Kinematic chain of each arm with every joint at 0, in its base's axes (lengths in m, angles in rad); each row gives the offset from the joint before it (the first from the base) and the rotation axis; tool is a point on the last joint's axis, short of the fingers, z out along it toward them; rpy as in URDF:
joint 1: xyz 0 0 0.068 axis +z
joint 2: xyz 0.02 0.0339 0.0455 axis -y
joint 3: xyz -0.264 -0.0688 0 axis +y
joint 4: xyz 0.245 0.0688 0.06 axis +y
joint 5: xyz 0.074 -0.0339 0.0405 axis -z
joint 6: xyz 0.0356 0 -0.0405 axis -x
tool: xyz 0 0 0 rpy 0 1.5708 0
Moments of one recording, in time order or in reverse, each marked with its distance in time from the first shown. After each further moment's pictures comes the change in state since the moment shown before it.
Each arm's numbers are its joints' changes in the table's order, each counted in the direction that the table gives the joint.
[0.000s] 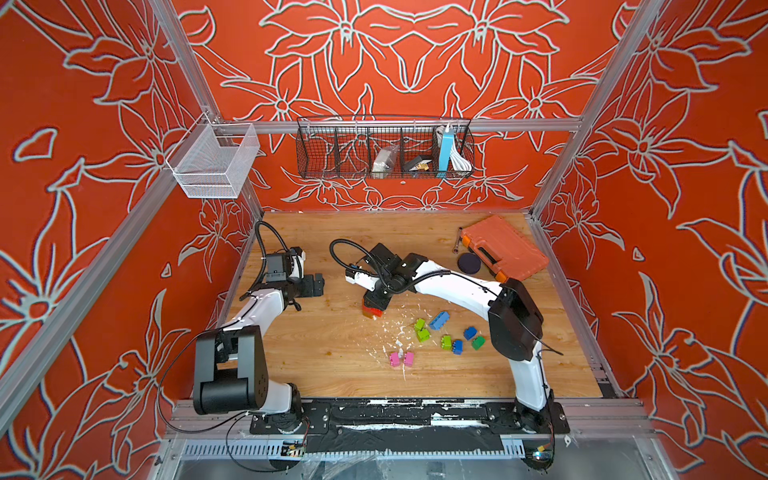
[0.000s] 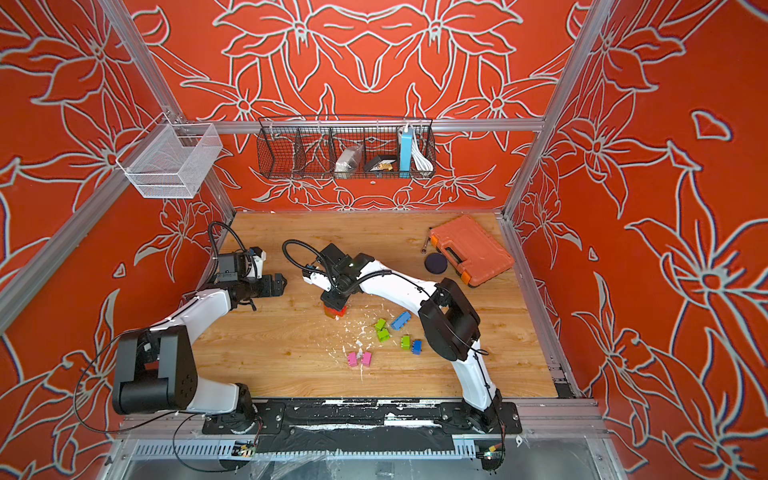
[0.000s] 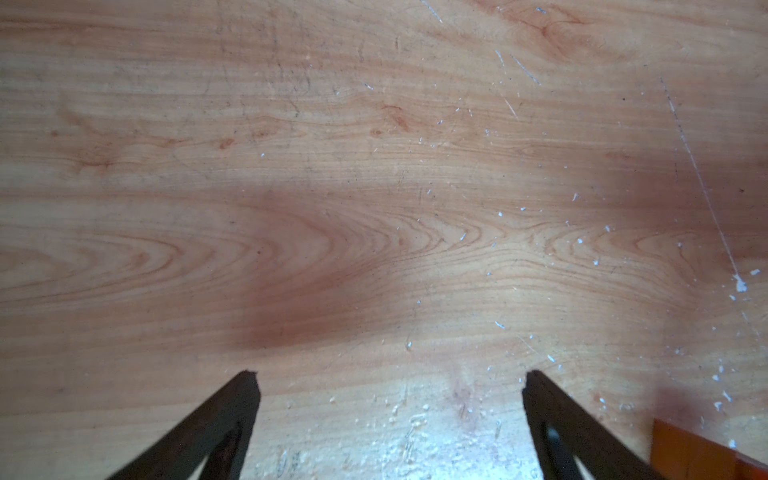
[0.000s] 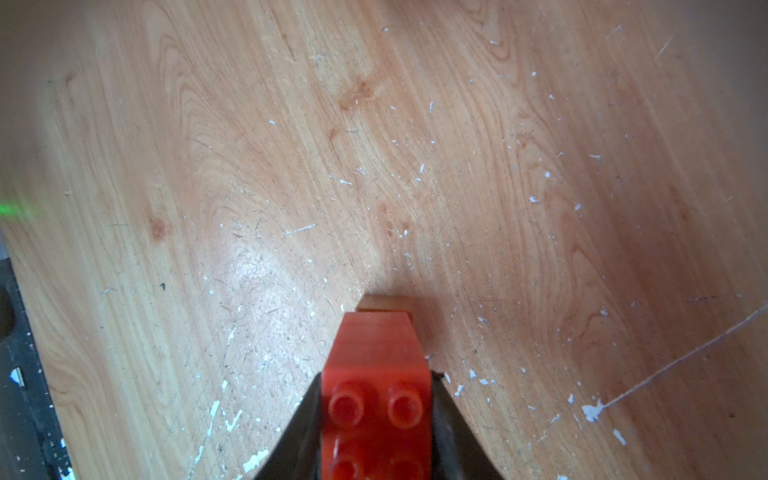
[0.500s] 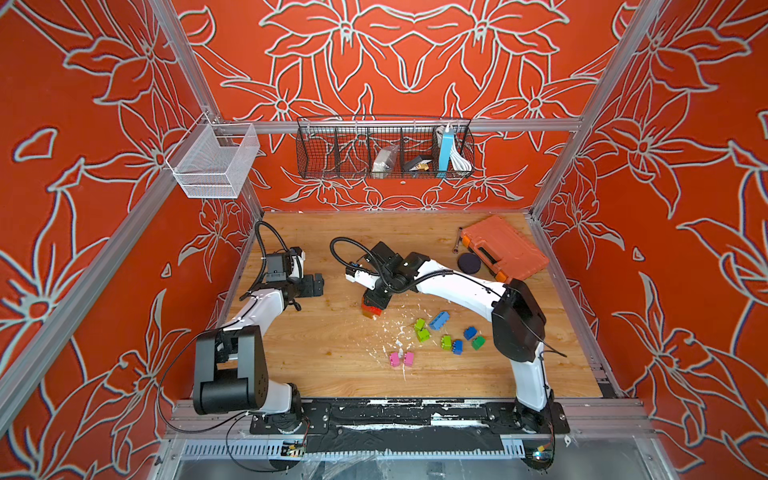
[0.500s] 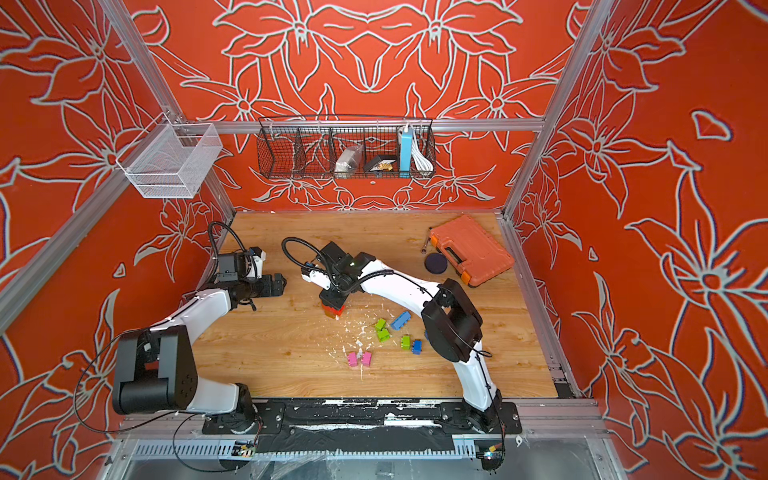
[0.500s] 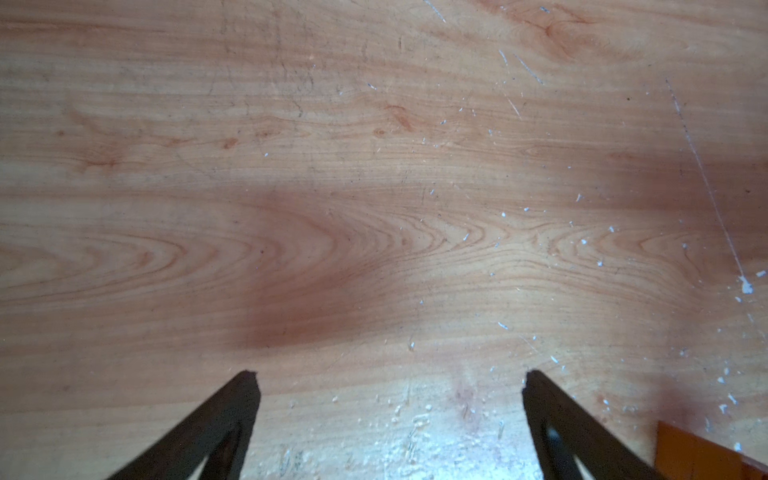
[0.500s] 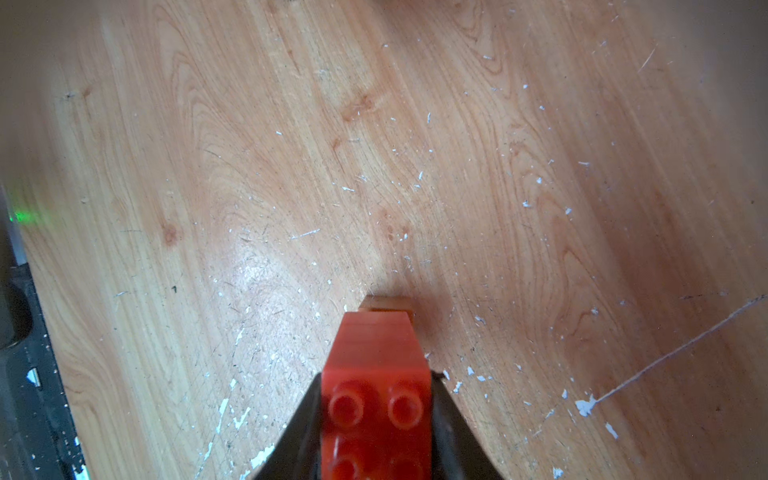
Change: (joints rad) left arm 0.000 0.000 0.000 0.000 -0.010 0.000; right arm -0.009 0.001 0.000 0.011 -0.008 0.000
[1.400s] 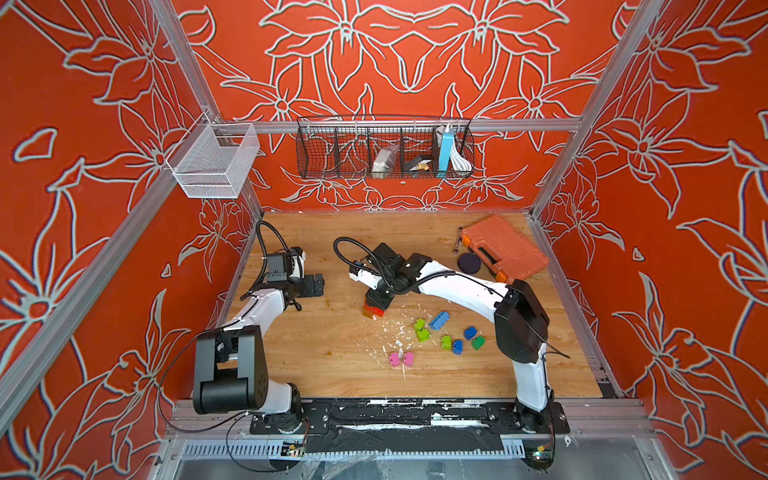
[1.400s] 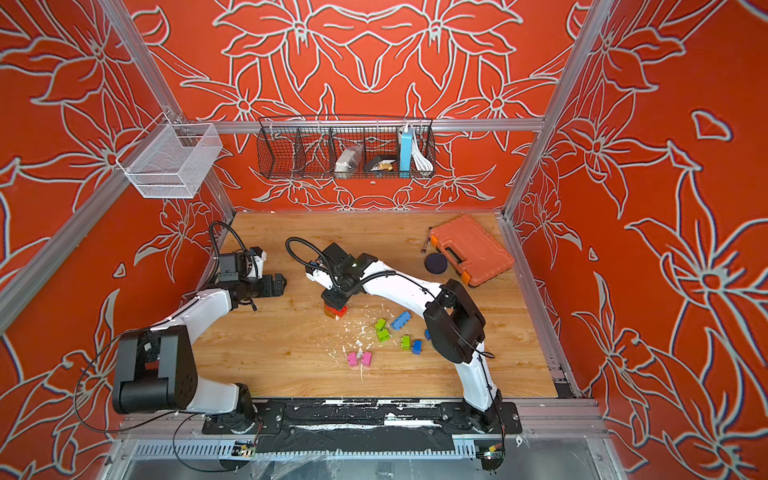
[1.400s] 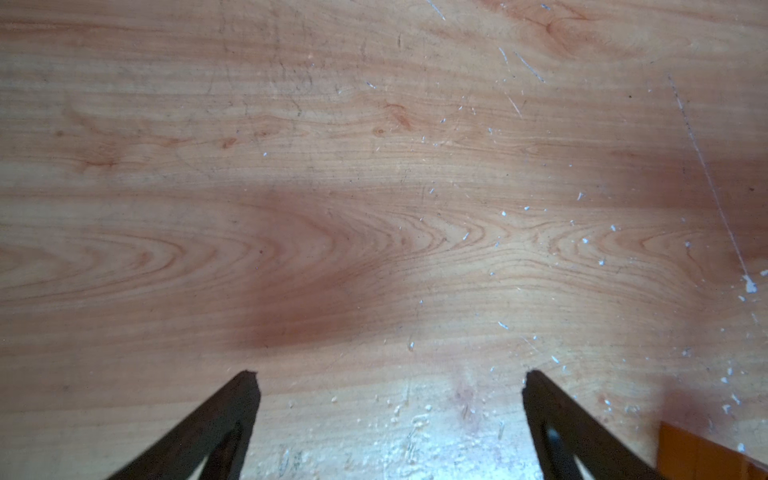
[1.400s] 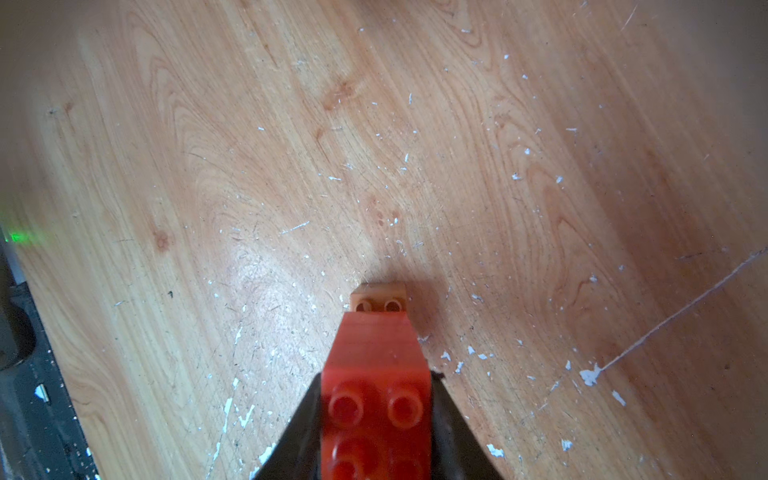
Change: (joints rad) left arm 0.000 0.000 0.000 -0.008 -0.002 0.000; right arm -0.013 0.000 0.009 -0.056 -0.006 0.027
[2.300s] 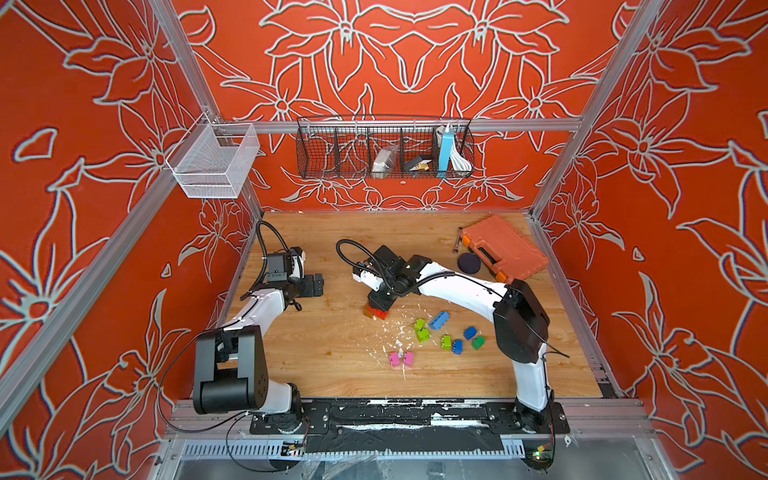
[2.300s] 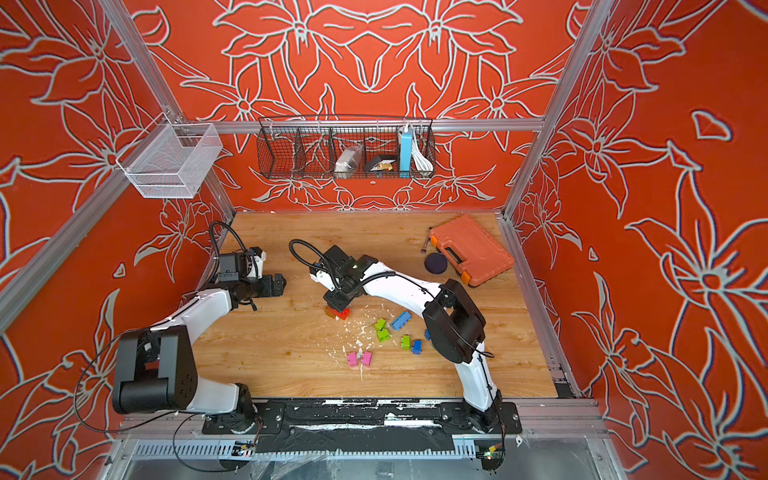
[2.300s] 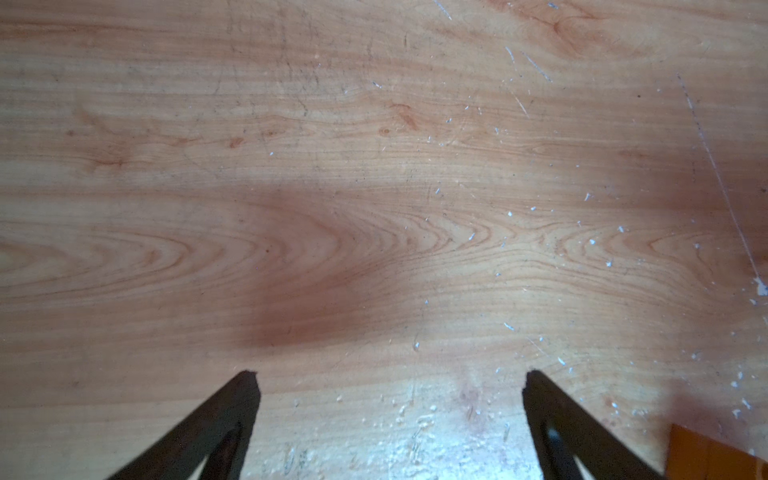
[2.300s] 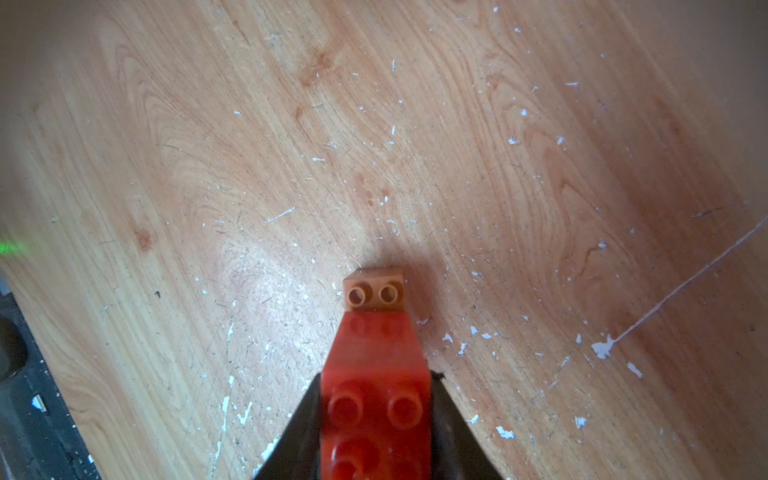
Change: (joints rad) left arm 0.000 0.000 0.000 -0.001 -0.005 0.007; right arm 0.000 0.000 -0.015 0.055 0.026 -0.034
